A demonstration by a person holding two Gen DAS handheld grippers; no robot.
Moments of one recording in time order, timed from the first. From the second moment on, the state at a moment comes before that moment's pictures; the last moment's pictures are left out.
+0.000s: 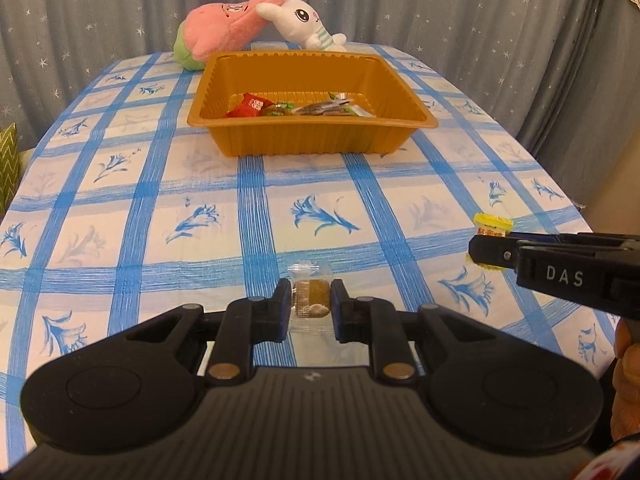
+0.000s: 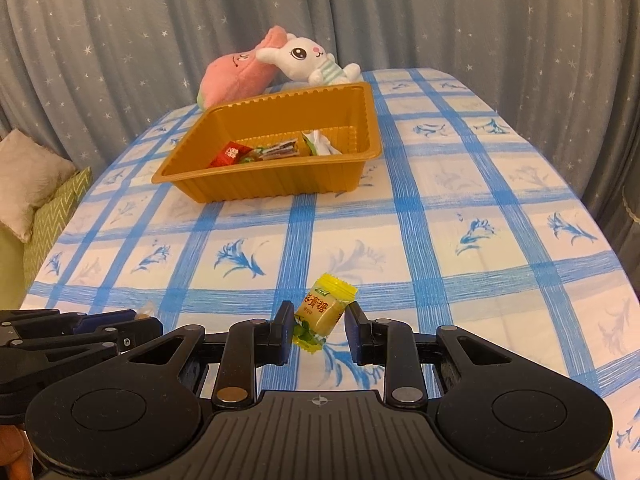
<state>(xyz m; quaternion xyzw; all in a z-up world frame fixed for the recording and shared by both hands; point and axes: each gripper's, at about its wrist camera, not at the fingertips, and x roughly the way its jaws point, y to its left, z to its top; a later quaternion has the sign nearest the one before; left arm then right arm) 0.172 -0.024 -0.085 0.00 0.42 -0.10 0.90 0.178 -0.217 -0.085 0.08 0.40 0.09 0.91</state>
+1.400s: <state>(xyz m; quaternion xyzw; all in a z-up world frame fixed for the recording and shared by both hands) 0.261 -0.024 -0.021 0.00 0.36 -0.12 0.93 0.260 -0.221 -0.032 0.03 0.35 0.11 0.93</state>
